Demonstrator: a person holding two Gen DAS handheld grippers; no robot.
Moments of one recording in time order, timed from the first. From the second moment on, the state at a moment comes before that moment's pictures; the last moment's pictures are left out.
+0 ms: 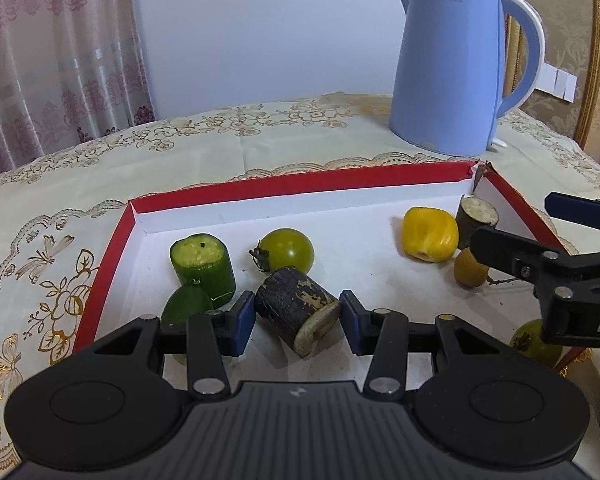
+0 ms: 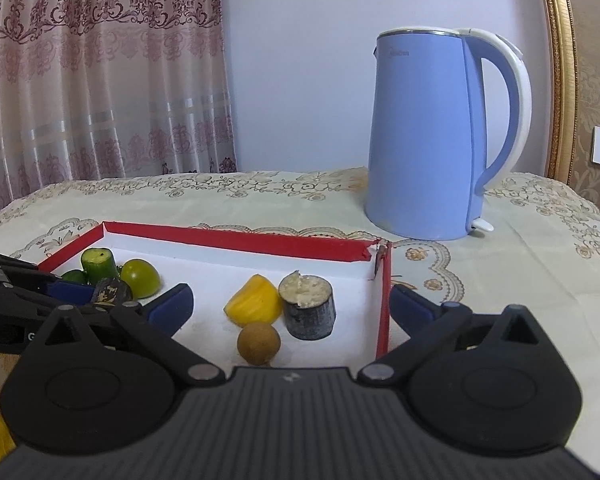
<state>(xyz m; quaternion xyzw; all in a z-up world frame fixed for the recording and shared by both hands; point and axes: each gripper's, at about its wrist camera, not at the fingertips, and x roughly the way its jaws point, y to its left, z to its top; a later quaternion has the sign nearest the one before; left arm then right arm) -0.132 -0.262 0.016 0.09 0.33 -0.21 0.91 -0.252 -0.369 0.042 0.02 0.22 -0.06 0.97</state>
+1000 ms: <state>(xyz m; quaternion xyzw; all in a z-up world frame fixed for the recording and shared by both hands) -0.128 -0.271 0.015 0.12 0.33 -0.21 0.91 -0.252 -0.377 0.042 0.04 0.22 -0.07 0.97</state>
